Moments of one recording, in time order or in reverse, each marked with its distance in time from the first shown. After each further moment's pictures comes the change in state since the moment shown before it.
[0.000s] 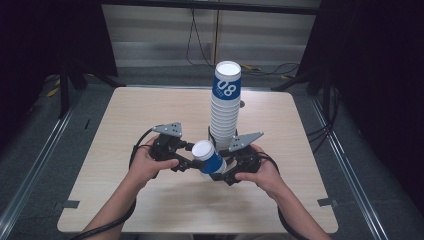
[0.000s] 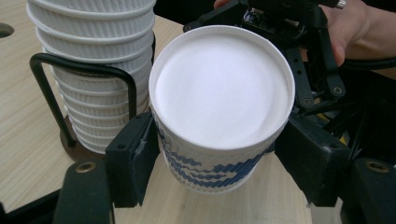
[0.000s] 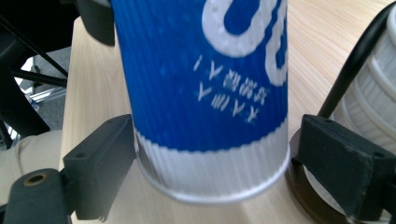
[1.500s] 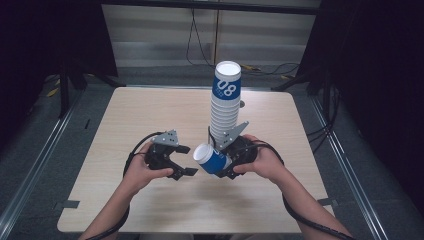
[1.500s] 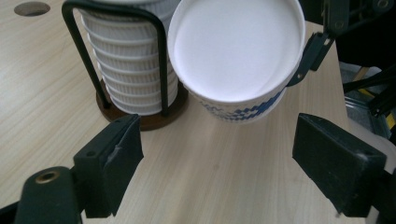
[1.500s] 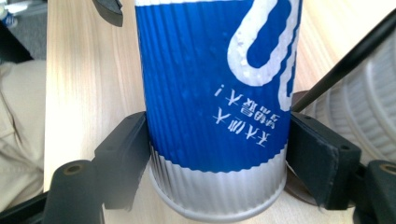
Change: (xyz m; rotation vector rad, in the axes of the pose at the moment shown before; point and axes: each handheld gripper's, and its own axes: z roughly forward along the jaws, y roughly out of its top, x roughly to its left) left arm 0.003 -0.029 -0.004 0.081 0.124 0.063; right arm -0.006 0.033 -0.002 0.316 0.002 -0.154
